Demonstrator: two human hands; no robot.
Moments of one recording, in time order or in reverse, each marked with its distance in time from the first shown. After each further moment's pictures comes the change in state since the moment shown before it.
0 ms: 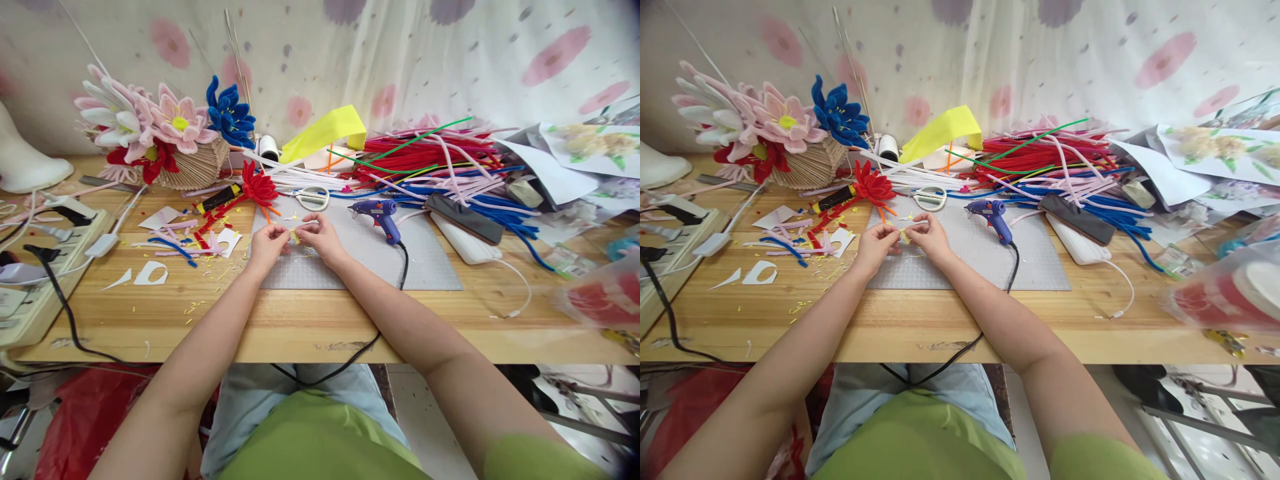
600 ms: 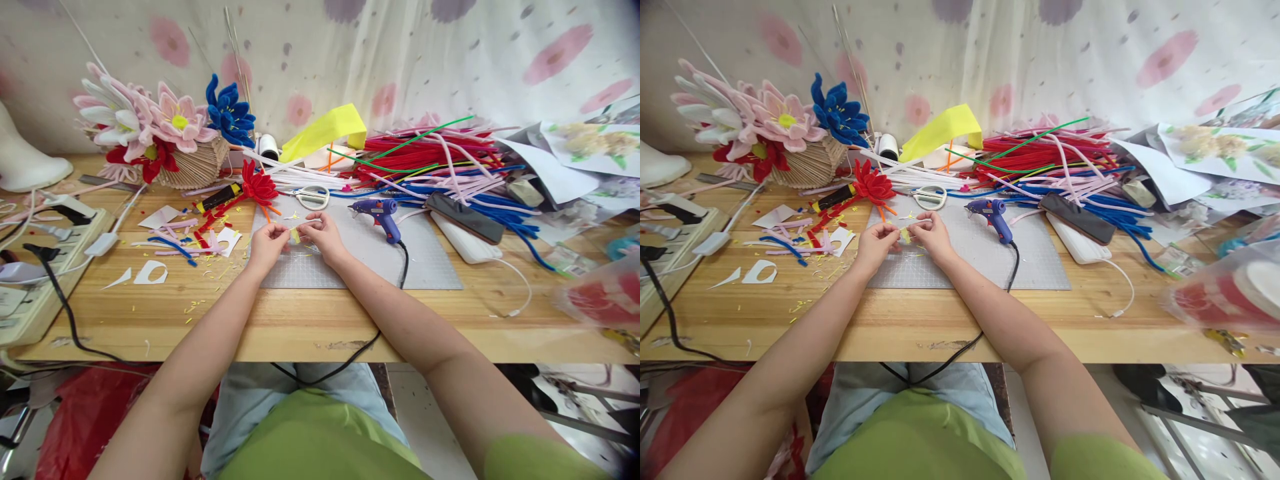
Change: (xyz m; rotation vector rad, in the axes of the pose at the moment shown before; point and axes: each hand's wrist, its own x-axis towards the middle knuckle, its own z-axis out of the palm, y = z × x) left_hand 0.000 0.001 0.000 0.034 -0.003 0.049; right_hand -0.001 -0.004 -0.001 0.073 0.054 0.028
